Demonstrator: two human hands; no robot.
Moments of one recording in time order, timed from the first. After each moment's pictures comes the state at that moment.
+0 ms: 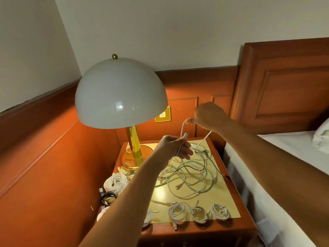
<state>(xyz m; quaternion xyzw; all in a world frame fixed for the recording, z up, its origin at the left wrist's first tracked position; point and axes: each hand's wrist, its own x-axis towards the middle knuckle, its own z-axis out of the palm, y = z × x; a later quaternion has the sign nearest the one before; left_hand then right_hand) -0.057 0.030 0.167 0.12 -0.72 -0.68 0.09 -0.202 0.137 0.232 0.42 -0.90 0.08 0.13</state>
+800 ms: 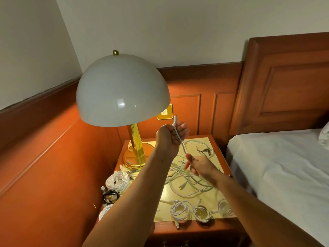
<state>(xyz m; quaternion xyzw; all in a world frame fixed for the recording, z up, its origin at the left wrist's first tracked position) -0.091 0.028 0.171 0.16 -0.34 -0.91 0.18 -0.153 0.148 0.071 0.27 -0.76 0.51 -0.29</state>
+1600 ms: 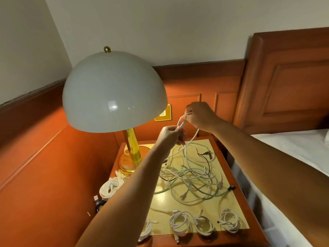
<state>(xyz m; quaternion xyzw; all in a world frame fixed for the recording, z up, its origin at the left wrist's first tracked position) -0.134 -0.009 0.149 0.20 -0.73 -0.63 0.16 -0.237 0.089 0.202 0.45 -0.85 0.26 0.10</state>
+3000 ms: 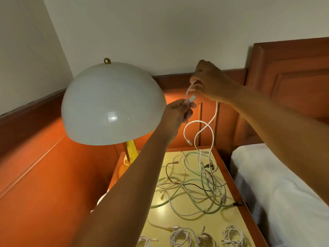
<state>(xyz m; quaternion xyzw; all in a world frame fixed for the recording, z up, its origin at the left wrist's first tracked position) -0.159 -0.004 0.232 0.01 -0.70 -0.66 0.27 -0.287 0.100 0.308 0.55 -0.76 0.17 0.29</state>
